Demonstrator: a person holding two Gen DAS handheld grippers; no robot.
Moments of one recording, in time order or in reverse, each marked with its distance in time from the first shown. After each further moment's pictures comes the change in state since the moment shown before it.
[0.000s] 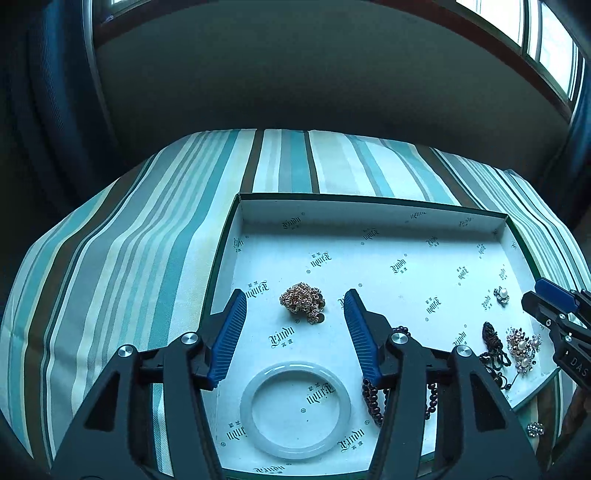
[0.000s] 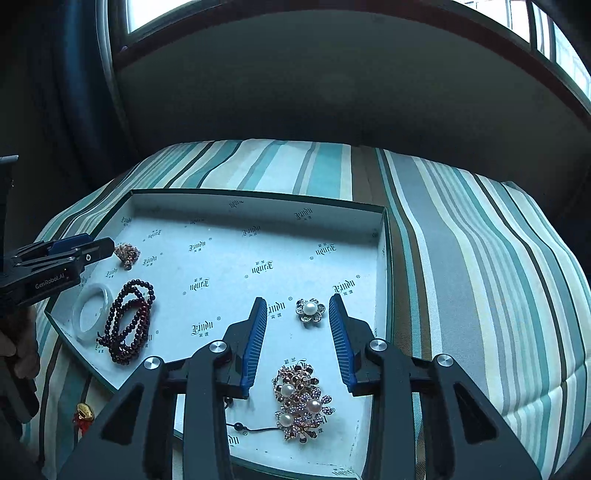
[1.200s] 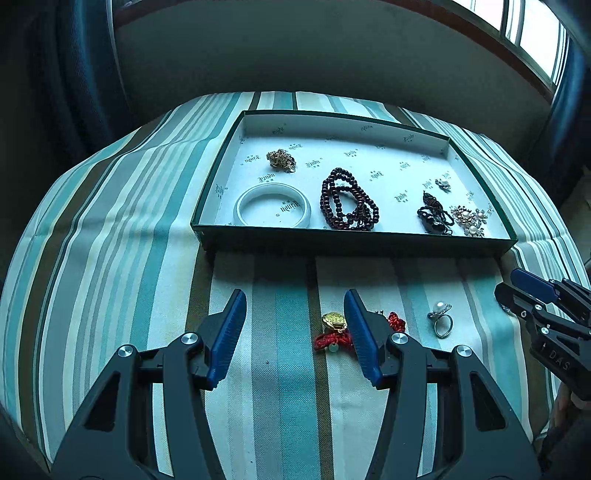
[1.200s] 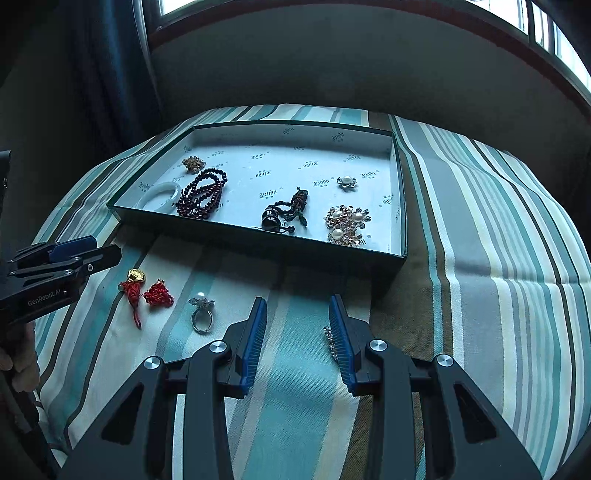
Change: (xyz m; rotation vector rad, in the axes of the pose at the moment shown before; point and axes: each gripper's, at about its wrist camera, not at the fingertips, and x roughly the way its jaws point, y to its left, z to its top) left arm -0.084 -0.021 -0.118 -0.003 0.068 -0.020; right arm -0.066 0.025 -0.101 -0.027 0.072 0.051
